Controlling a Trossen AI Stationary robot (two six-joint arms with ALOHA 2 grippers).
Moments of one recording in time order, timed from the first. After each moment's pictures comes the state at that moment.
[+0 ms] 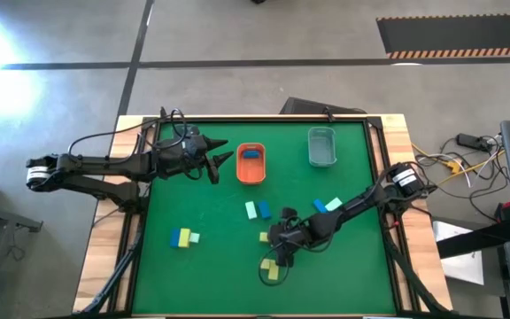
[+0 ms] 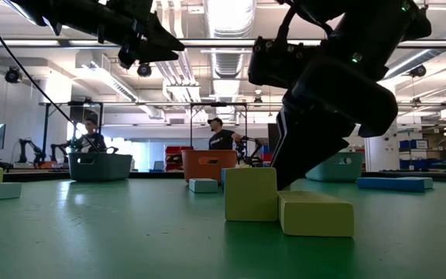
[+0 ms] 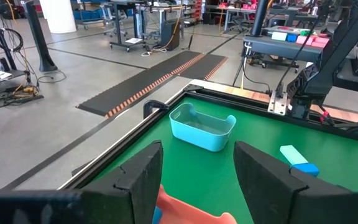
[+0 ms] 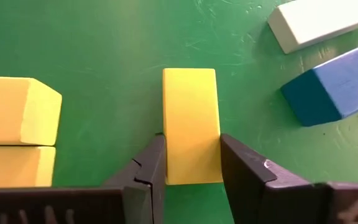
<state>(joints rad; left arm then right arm) 0.17 1.01 0.63 0.25 -0.29 -0.09 0.38 1.93 1.11 -0.21 0.28 0.39</state>
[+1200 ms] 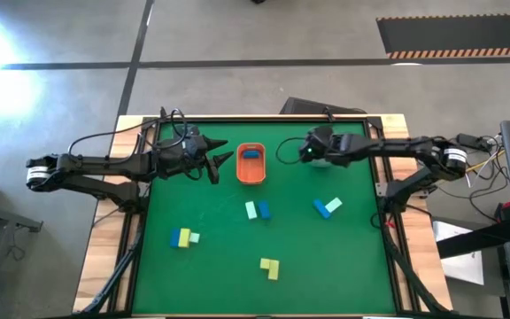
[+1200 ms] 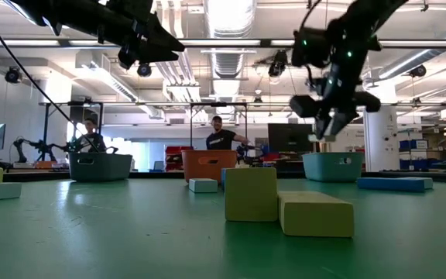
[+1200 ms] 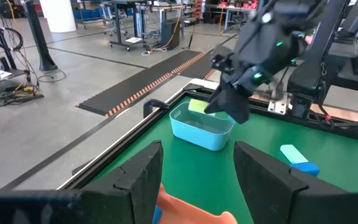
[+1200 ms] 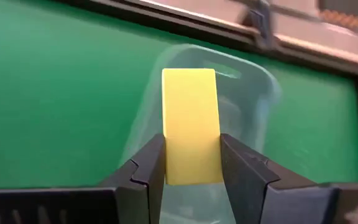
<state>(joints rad) 0.17 1.01 0.63 0.24 -0.29 -0.09 -0.37 1.46 0.91 -0.65 0.58 0.83</state>
